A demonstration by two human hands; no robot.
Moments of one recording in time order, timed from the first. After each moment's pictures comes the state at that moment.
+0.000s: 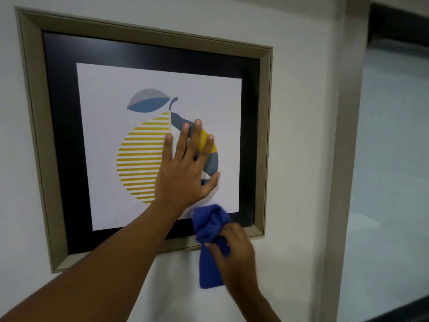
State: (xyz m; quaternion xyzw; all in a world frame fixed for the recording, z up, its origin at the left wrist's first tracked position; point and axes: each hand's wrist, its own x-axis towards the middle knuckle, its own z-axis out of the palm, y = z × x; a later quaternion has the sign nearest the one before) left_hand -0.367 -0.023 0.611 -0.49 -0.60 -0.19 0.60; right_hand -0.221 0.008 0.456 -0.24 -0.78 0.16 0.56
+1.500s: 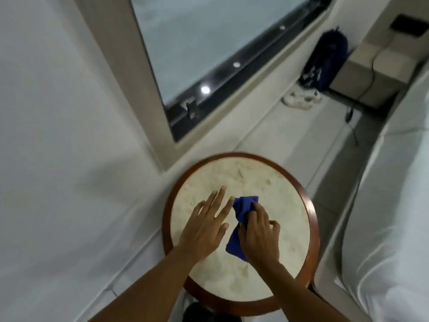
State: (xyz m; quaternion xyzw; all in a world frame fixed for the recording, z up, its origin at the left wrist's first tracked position) left_hand 0.023 0.008 -0.076 -0.86 -0.48 -0.04 -0.14; right_hand 0.194 -0.027 -0.091 -0.73 -0.65 0.14 0.14
